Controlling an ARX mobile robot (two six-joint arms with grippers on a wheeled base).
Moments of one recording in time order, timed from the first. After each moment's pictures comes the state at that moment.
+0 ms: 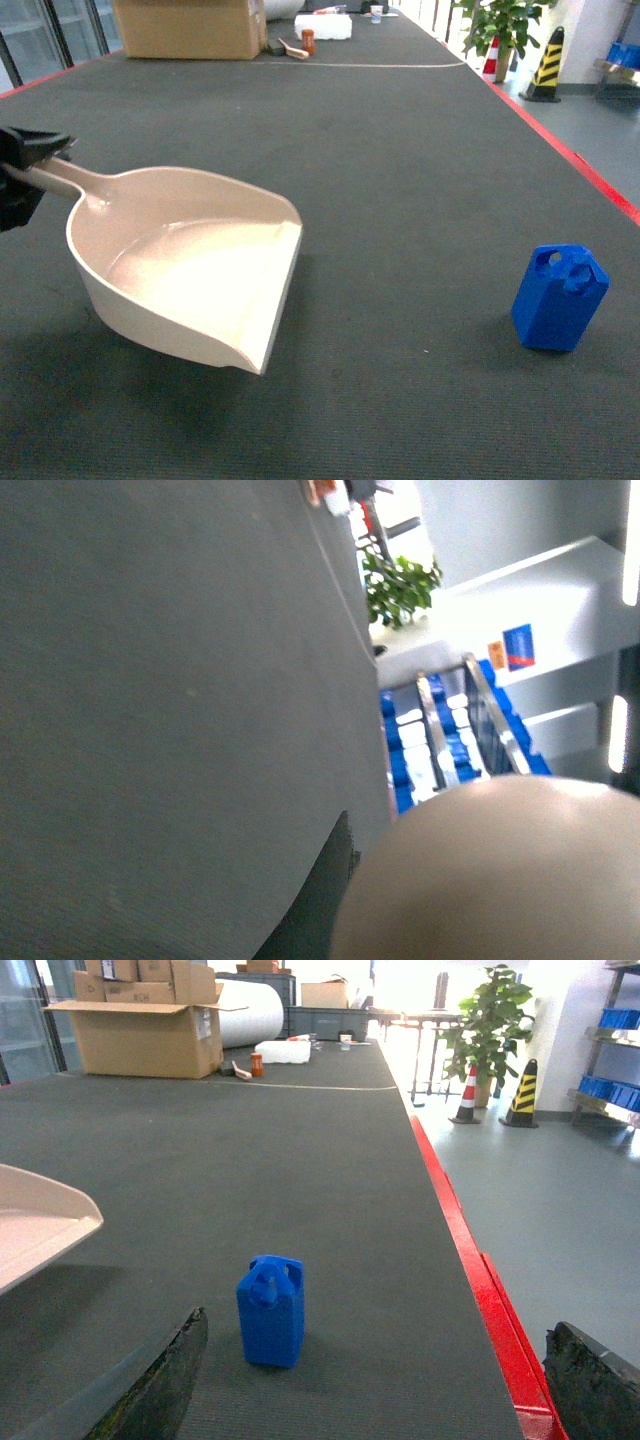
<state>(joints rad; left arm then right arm) 0.13 2.02 0.80 1.23 0.36 -1.17 0.00 0.00 0.01 0.00 0.00 0.00</state>
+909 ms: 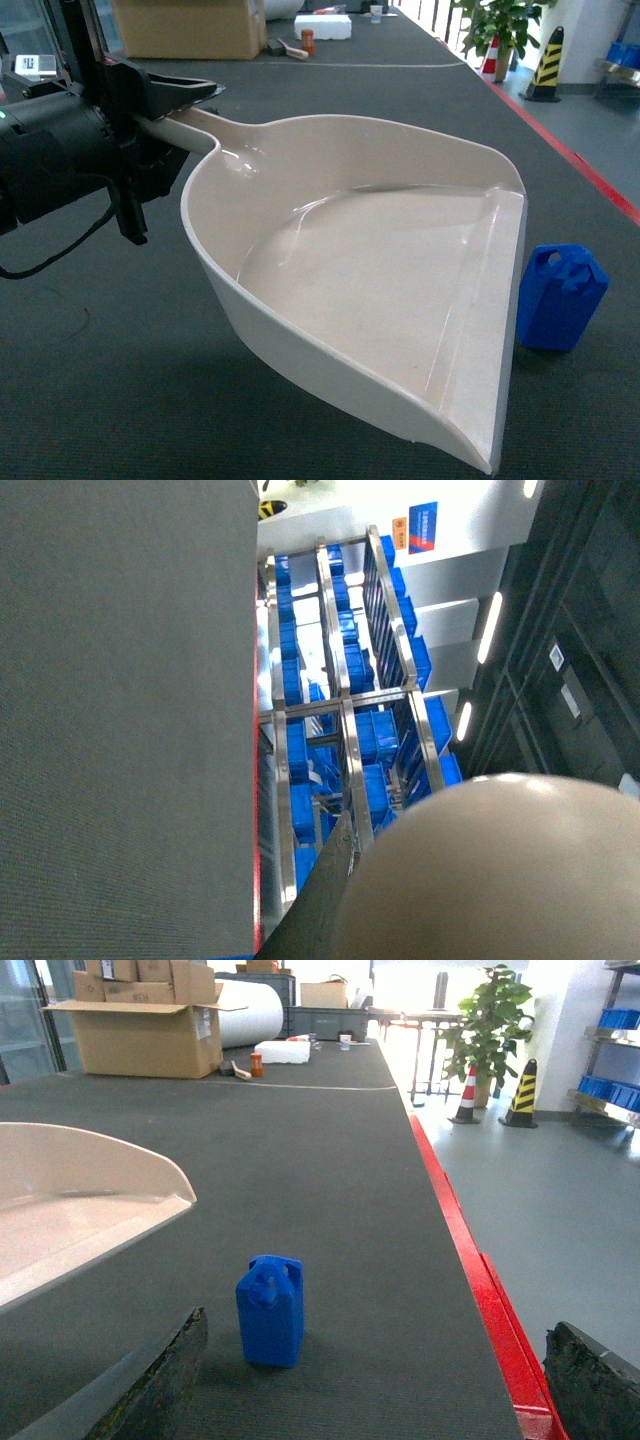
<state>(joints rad) -0.16 1.90 0.74 1.28 0.41 -1.41 0.00 0.00 0.01 0.00 0.00 0.00</state>
